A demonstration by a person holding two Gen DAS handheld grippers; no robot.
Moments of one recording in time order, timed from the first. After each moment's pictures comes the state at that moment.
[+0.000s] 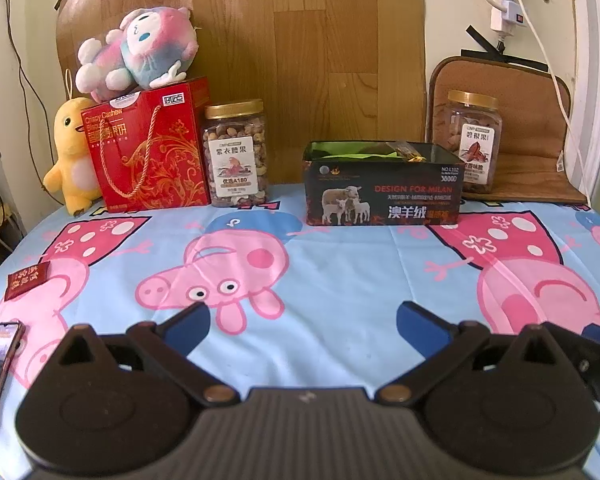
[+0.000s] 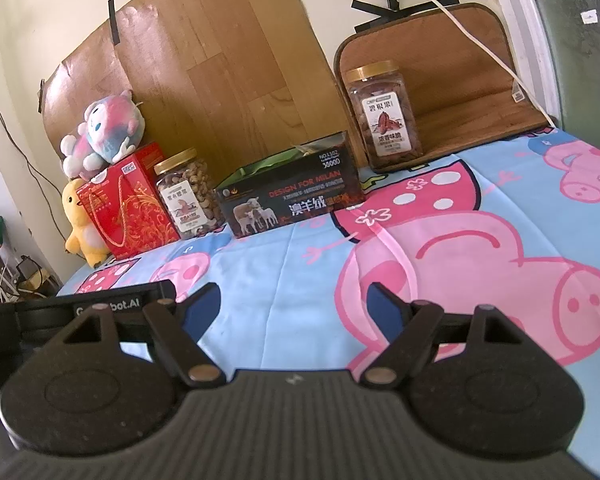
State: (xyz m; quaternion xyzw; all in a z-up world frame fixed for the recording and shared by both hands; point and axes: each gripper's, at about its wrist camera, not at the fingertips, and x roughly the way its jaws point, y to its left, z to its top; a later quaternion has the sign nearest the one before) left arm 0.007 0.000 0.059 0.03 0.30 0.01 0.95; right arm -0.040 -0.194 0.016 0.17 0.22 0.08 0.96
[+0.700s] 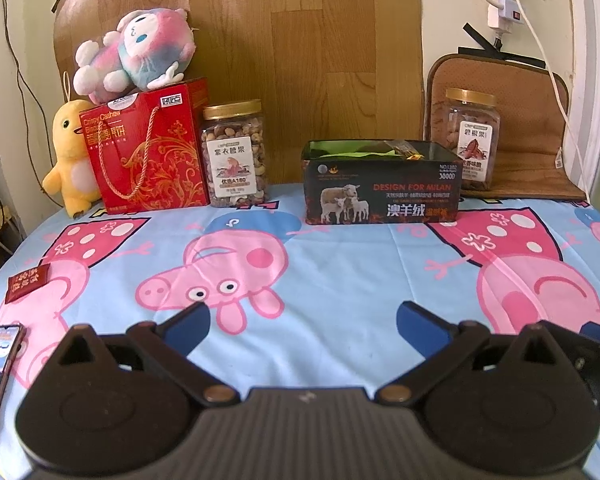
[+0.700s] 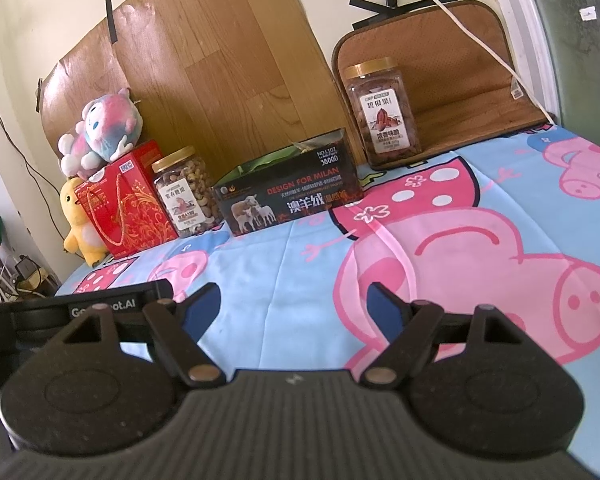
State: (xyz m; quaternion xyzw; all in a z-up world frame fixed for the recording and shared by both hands) left arm 0.006 0.000 0.059 0.03 0.30 0.01 0.95; right arm -0.039 -0.194 0.015 0.17 0.22 0.08 0.96
